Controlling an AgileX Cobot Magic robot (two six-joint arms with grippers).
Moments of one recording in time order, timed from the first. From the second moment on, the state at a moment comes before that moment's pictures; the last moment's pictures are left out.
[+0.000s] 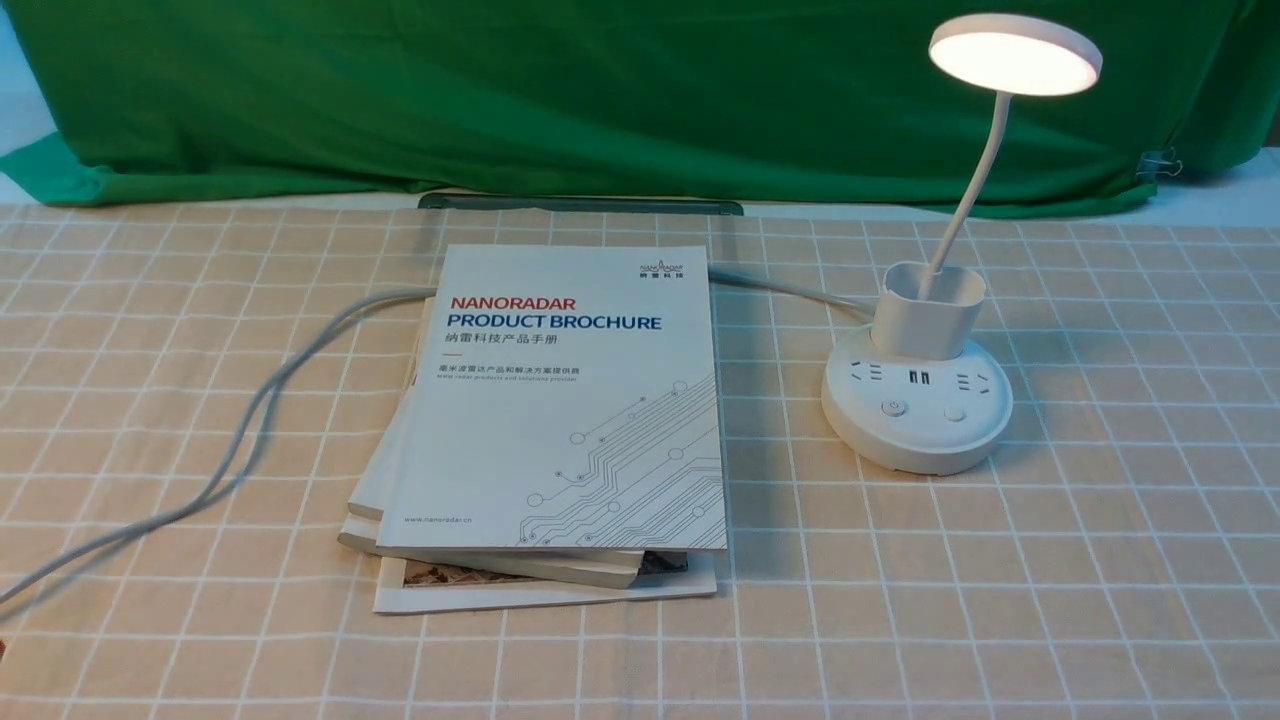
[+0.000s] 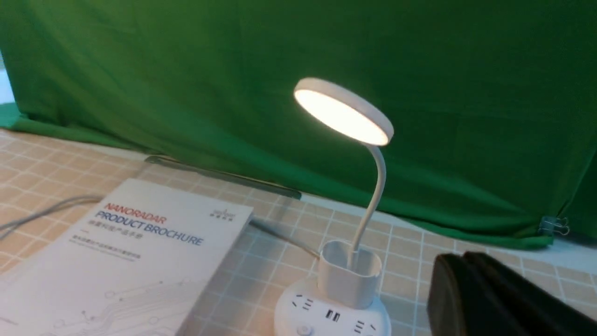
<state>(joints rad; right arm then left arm) 0.14 0.56 -0.75 0.42 0.44 -0.44 0.03 0.00 0.01 -0.04 0.21 0.00</state>
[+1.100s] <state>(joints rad) 0.01 0.15 -0.05 0.09 -0.06 -0.12 0.03 0.00 0.01 -0.04 0.21 0.00</state>
